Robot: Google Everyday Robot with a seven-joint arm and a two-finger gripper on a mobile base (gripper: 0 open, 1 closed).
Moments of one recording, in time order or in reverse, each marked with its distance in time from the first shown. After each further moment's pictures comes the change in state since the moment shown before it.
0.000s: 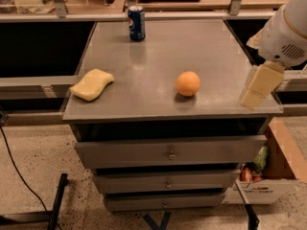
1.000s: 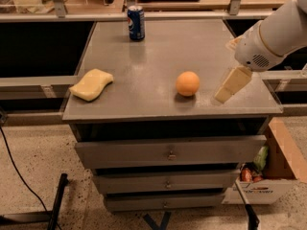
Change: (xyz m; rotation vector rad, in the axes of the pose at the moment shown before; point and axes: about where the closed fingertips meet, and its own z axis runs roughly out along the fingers) arm -0.034 -0.036 0.064 0.017 -0.225 0.027
